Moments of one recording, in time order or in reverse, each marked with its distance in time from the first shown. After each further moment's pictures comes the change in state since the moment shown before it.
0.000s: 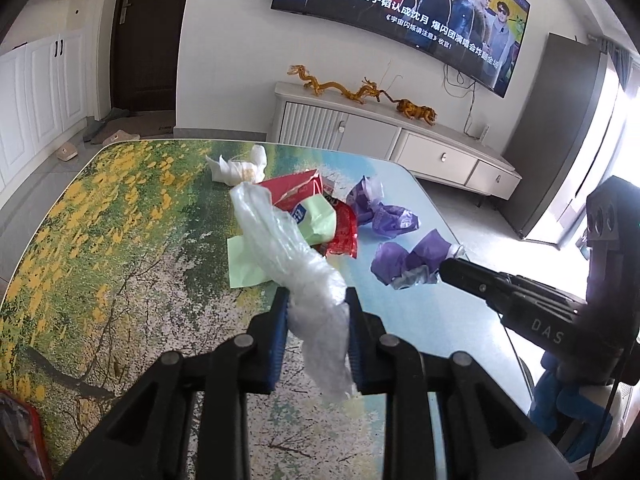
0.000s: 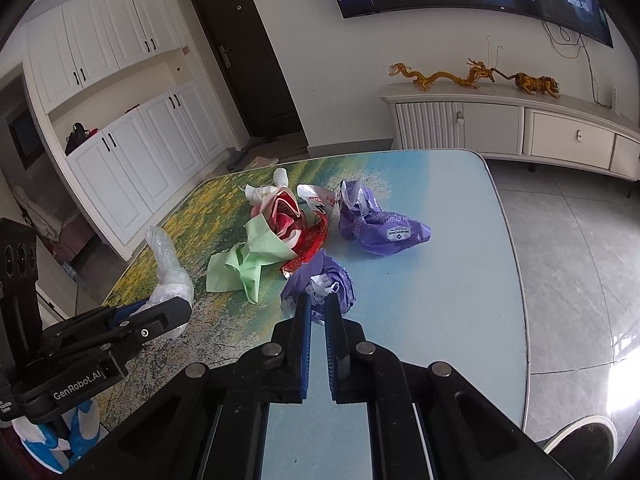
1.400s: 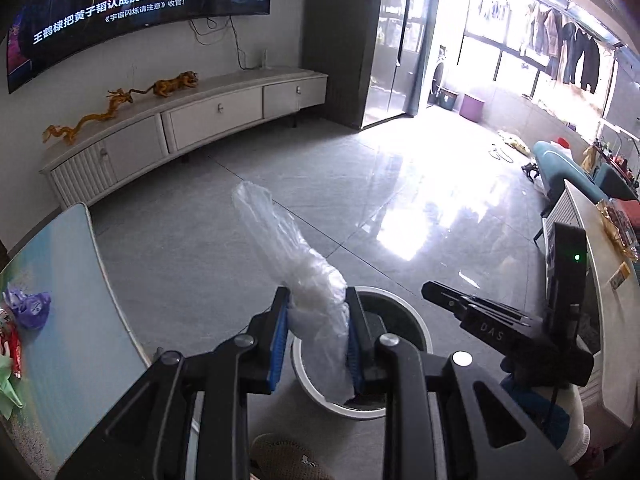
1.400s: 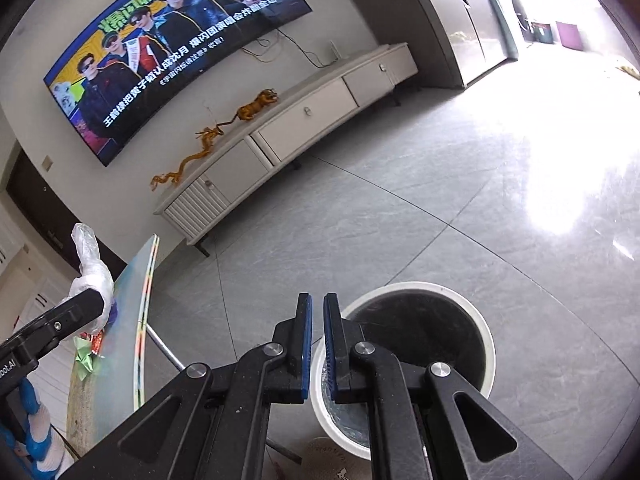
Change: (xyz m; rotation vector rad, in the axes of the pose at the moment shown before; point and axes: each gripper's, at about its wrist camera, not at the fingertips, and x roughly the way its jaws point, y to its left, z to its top) left arm 0.027 -0.371 -0.051 0.613 0.184 -0.443; right arm -0.244 -0.240 -0.182 0.714 -0.279 -0.447
